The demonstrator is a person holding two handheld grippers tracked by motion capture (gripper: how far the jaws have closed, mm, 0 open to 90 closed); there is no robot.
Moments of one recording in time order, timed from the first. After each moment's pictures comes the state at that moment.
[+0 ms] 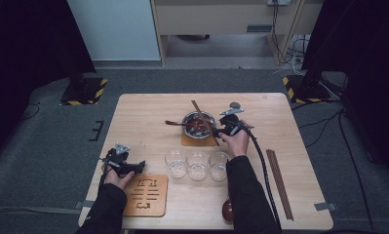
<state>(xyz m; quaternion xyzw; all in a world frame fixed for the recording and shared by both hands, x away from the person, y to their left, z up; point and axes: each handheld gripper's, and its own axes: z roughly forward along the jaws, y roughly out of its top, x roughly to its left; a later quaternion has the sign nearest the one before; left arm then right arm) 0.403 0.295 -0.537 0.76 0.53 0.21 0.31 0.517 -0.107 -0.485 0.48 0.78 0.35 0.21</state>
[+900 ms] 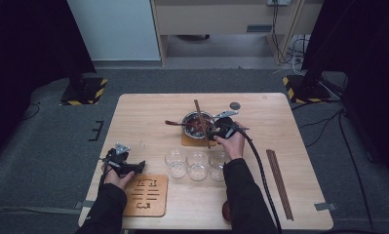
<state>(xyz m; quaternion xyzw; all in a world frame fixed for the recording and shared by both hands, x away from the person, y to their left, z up) 0.403 0.295 -0.537 0.76 0.53 0.21 0.31 0.508 -0.090 -0.485 0.45 0.80 0.36 0.20</state>
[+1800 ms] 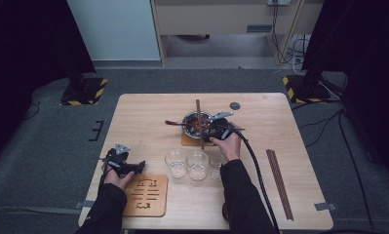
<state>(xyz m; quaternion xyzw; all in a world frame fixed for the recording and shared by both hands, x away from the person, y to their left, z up) 0.403 0.295 -0.537 0.76 0.53 0.21 0.31 0.504 -0.076 -0.485 0.42 0.81 0.37 0.19</state>
